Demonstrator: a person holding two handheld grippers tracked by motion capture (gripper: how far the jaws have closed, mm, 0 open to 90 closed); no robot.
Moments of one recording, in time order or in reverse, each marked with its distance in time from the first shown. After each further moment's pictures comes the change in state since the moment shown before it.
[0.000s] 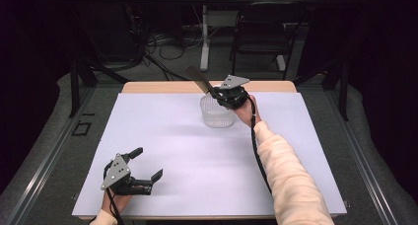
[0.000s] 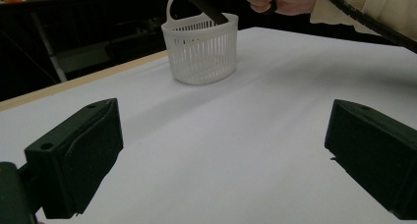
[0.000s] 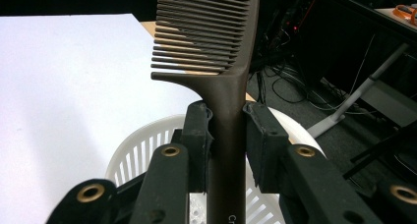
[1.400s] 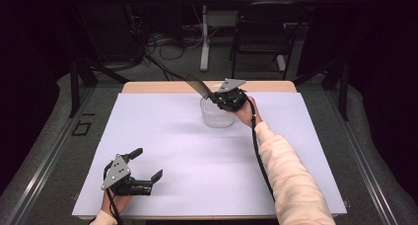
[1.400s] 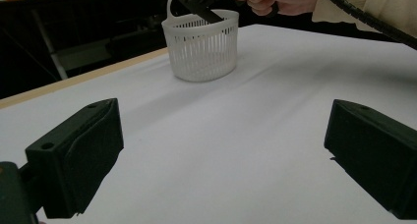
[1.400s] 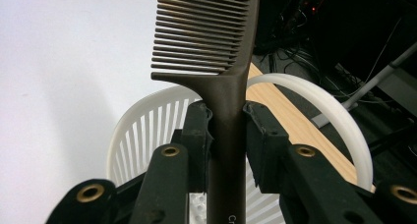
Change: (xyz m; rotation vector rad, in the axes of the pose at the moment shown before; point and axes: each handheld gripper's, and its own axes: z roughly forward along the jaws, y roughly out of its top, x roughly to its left) left arm 0.000 0.000 -0.001 0.007 0.006 -0.001; right arm 0.001 -0.009 0.008 0.083 0.050 -0.033
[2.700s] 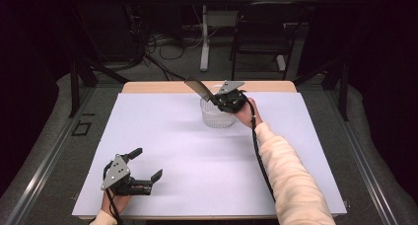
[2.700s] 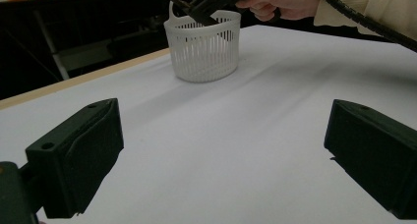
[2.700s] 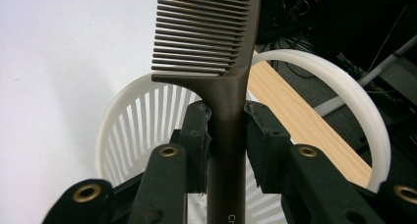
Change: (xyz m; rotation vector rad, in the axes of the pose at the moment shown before) left arm 0.000 0.000 0.000 -0.002 0.006 0.000; right arm 0.000 -0.007 0.004 0.042 -0.001 0.000
